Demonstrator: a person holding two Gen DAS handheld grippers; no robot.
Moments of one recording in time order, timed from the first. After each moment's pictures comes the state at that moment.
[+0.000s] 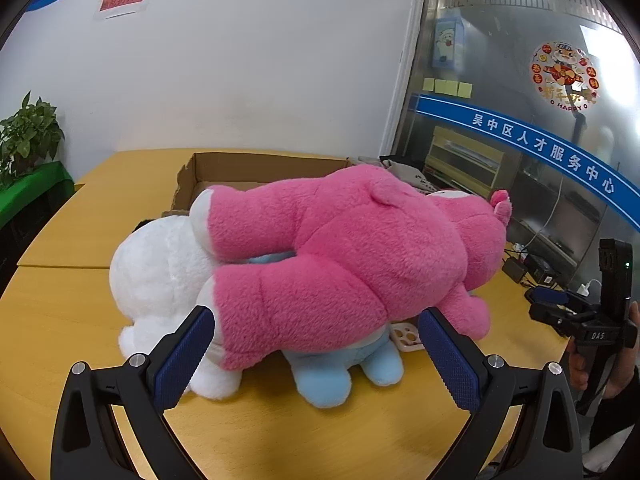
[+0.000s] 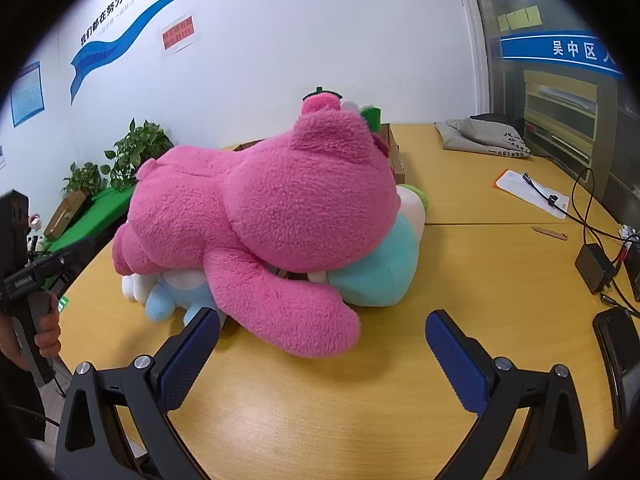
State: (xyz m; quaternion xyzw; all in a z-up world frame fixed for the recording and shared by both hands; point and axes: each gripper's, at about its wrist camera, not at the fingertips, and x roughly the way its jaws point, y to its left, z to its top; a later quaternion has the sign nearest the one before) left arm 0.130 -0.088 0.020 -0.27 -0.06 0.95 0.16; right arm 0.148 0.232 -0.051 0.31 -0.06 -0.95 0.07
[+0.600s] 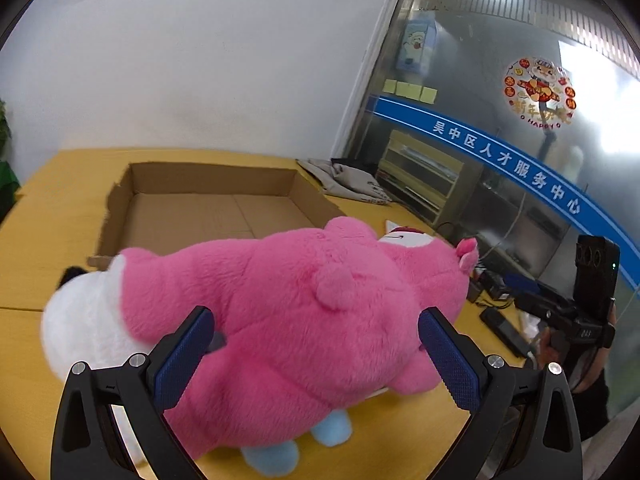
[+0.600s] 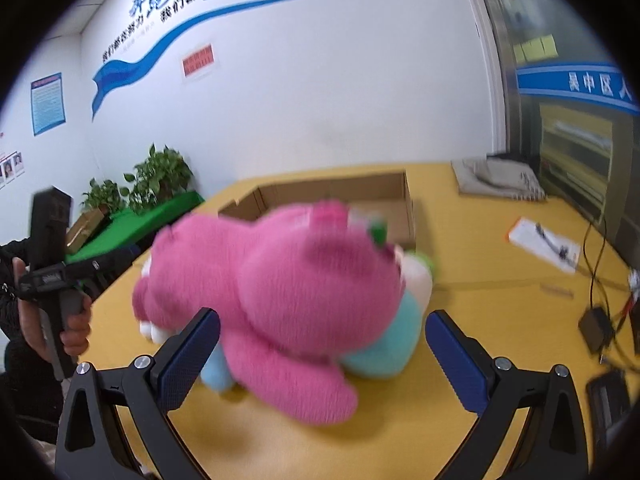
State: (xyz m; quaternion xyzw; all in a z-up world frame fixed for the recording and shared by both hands) left arm 0.050 -0.063 0.051 -0.30 -0.11 0.91 0.26; right arm 0.121 0.246 0.010 0.25 -0.06 -0.96 0.10
